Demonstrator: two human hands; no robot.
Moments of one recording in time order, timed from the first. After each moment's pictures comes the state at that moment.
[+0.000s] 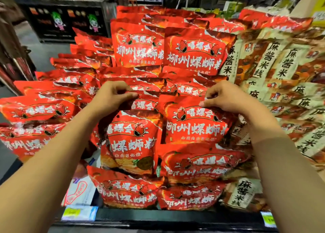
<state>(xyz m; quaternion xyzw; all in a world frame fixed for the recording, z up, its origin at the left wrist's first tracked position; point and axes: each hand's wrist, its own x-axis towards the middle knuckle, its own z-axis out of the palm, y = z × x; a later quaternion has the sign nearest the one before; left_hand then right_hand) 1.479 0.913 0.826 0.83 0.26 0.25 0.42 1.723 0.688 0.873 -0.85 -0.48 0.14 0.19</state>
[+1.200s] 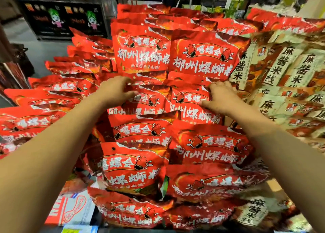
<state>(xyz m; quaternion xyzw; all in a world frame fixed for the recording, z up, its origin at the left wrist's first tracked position) 1.523 0.983 0.833 0.93 0.34 0.08 0.09 1.756 0.756 0.840 -0.90 -0.43 0.03 0.03</state>
